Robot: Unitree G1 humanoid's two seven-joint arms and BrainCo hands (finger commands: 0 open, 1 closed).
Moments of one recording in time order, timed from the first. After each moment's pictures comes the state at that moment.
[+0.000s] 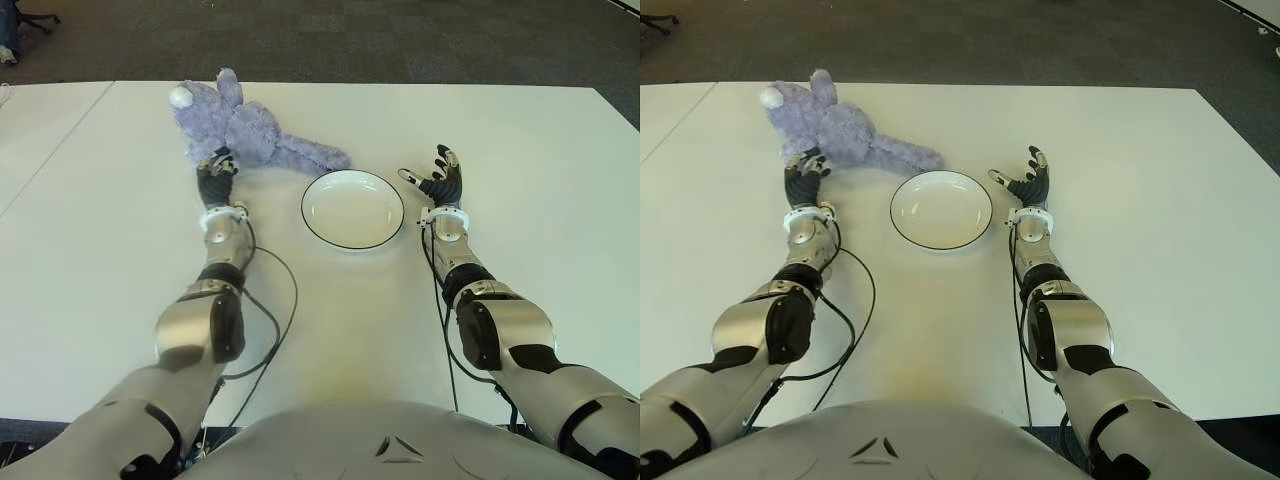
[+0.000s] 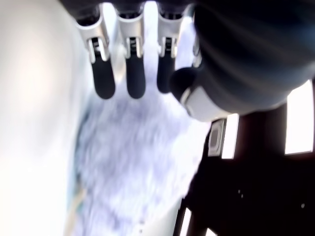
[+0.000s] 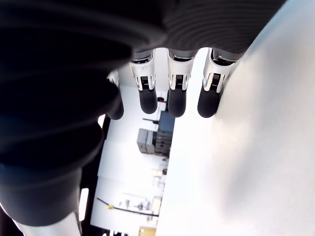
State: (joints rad) left arm -0.65 0.12 0.42 1.26 -0.10 -0.55 0.23; right arm -0.67 -0.12 -0.13 1.25 -0.12 -0.46 -0.34
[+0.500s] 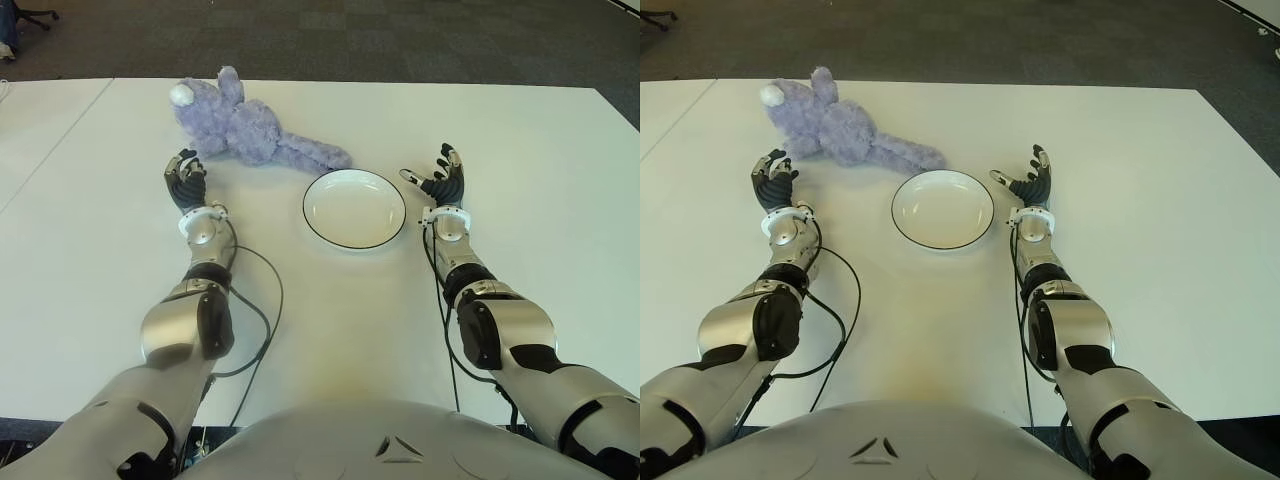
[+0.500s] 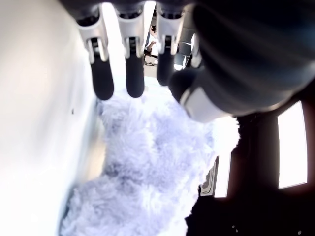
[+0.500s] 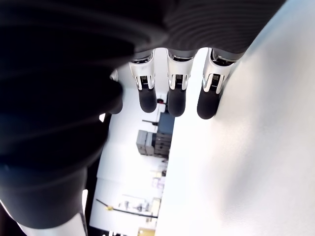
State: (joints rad) left arm -0.66 0.16 0.42 1.26 -0.11 -0.60 0.32; right arm -0.67 -0.12 -0.13 1.25 -0.12 -0.46 -0.34
